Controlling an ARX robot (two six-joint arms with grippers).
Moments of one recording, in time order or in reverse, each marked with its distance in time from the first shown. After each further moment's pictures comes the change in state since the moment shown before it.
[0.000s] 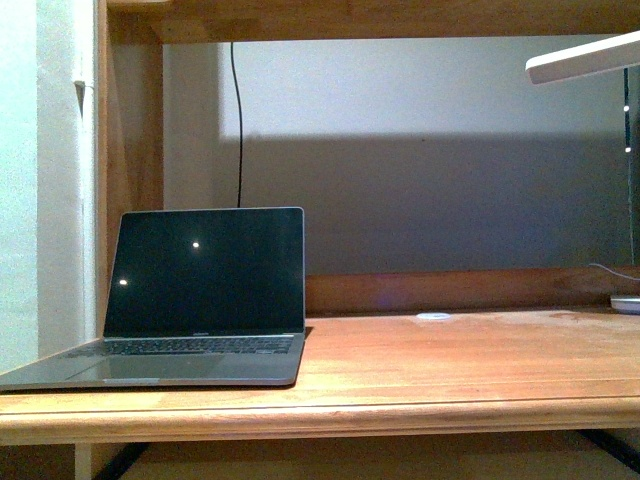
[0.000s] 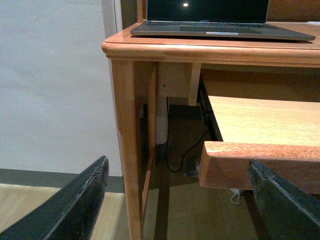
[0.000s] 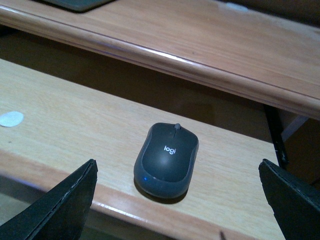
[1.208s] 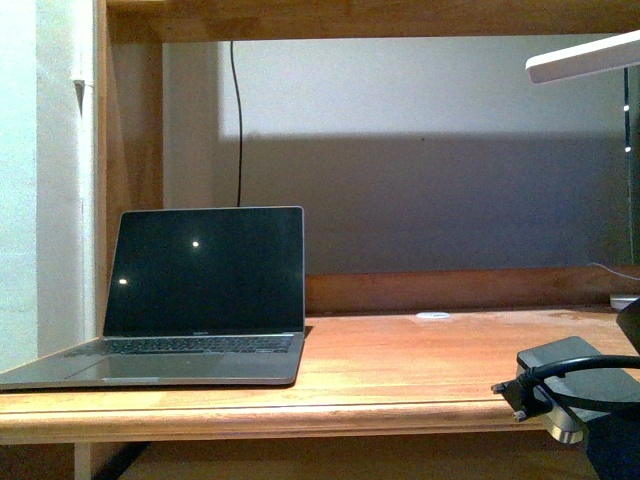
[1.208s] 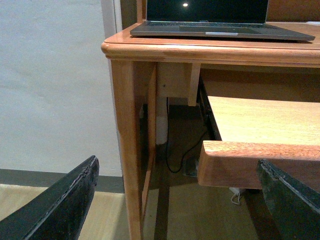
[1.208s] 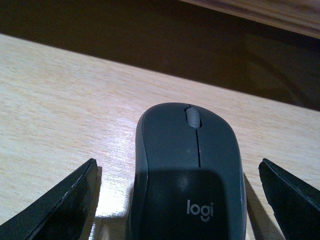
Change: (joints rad) left arm 0.000 0.000 0.000 0.000 0.000 0.000; right arm -0.081 0.552 0.368 -0.193 -0.002 0.114
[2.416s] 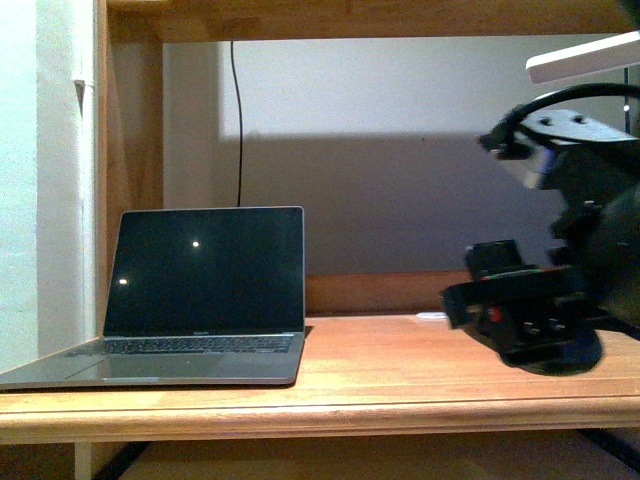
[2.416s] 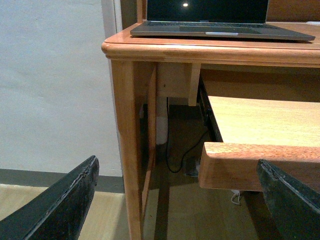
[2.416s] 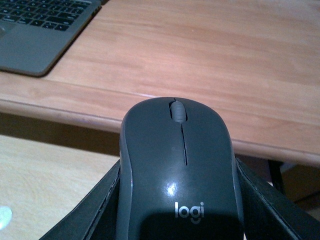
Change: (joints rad) left arm 0.000 0.000 0.000 0.000 0.000 0.000; right arm 0.037 -0.150 0.291 -0.227 0.027 0.049
